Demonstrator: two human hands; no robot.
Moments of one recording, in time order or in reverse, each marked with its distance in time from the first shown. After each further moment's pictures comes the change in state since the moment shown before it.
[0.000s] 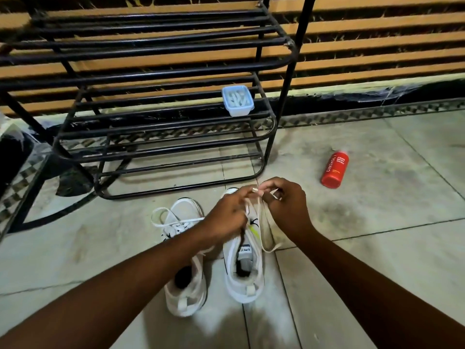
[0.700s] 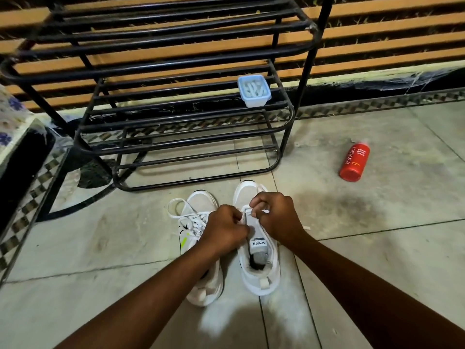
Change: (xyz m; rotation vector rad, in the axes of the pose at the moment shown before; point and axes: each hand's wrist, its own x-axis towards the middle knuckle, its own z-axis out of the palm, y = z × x) left_hand -0.033 -0.035 -0.004 0.162 0.235 -0.350; right_hand -0.023 0.011 0.048 -0.150 -0.304 0.078
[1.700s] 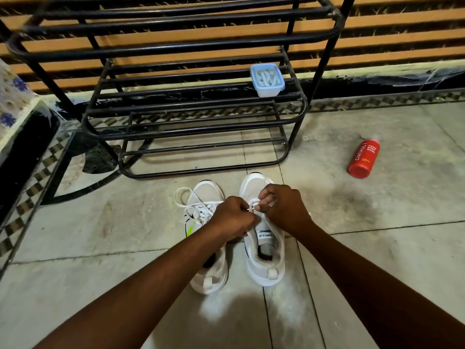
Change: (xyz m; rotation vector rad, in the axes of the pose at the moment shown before) left_hand 0.011 0.000 0.003 -0.245 -0.106 -0.164; right_hand 0.010 0.010 0.003 -0.113 -0.077 0.043
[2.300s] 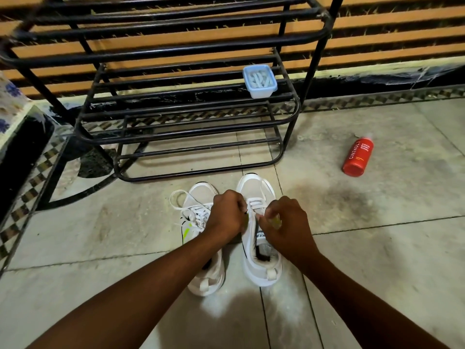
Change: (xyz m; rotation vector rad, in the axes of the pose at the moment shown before) left_hand 0.024 -0.016 0.004 0.299 0.228 0.322; right_hand -0.058 0.011 0.006 -0.027 0.301 -0.221
